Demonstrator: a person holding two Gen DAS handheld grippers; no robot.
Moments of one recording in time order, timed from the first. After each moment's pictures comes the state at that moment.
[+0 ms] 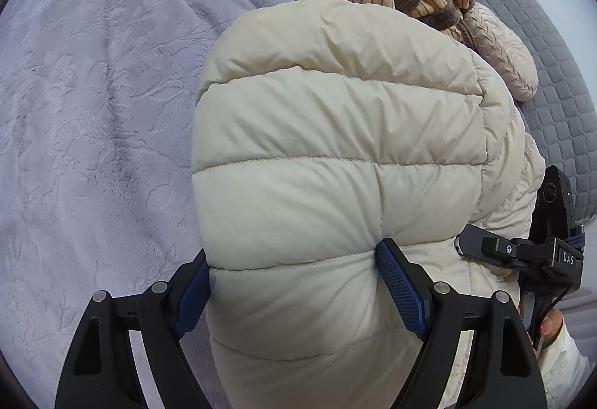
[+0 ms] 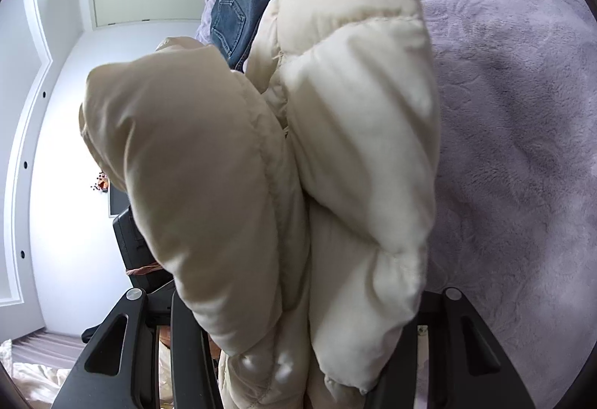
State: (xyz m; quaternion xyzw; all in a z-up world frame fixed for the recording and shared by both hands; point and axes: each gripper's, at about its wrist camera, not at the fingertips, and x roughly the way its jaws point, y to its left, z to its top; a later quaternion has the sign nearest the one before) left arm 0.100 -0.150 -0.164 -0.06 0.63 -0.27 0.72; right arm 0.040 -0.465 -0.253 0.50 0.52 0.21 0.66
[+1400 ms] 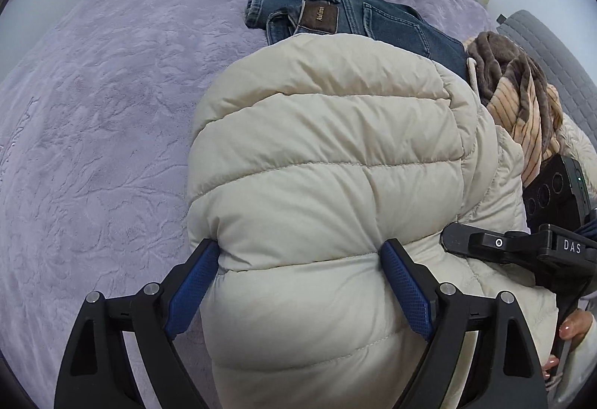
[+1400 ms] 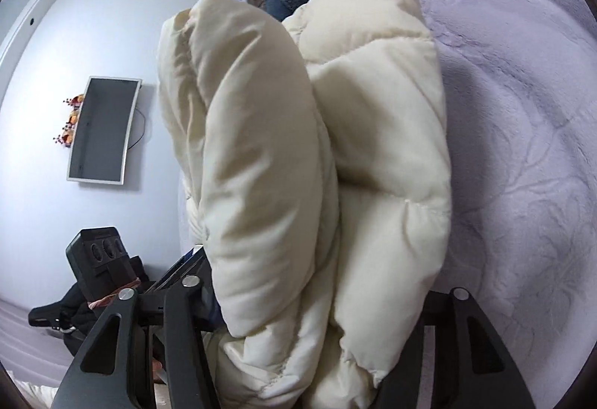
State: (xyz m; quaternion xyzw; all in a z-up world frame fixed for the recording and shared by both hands) left arm 0.294 0.071 -0.186 -0.06 0.52 -0.14 0.84; right arm 0.294 -0.251 -0.370 0.39 0.55 0.25 0.69
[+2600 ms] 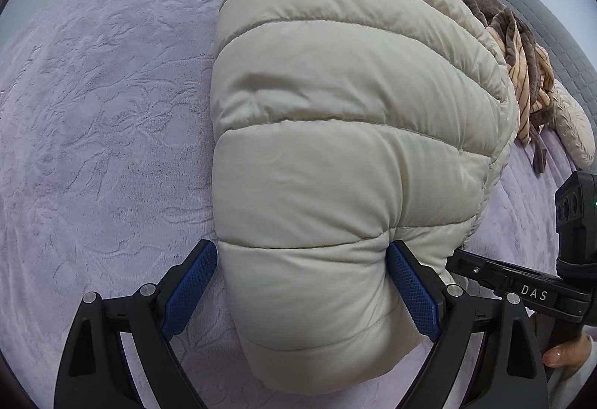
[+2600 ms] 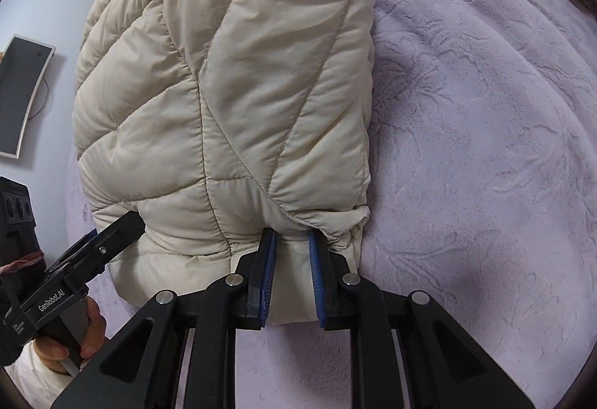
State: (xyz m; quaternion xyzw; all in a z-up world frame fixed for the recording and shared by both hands) left arm 0.210 0.076 -0.209 -0.05 0.57 -0.16 0.80; right arm 0.216 -0.226 -0.327 0.23 0.61 0.08 0.76
